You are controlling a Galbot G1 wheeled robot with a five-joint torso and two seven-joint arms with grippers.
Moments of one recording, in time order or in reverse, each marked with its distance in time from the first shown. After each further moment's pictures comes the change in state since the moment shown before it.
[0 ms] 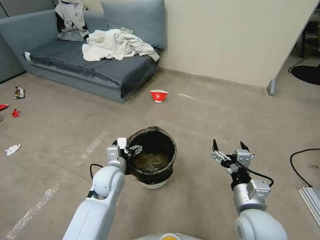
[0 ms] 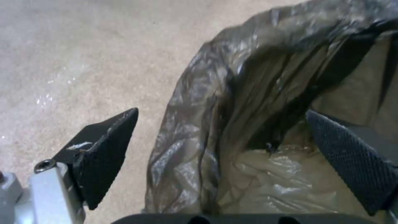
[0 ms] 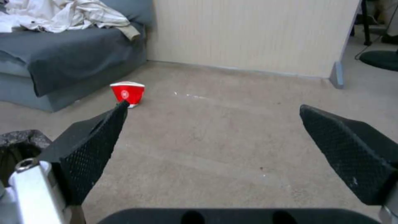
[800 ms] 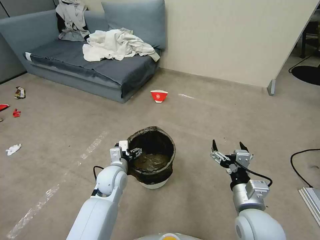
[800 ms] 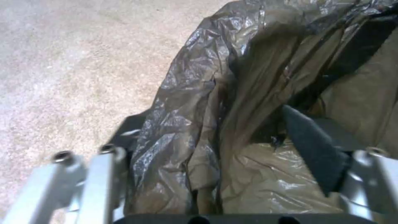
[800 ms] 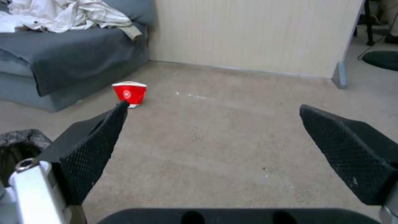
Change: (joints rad) left arm -0.010 -0.015 0.001 0.039 -0.019 0.022 -0.021; right arm 0.005 -0.002 -0.006 -0.008 -0.001 0.004 0.001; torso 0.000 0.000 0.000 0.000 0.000
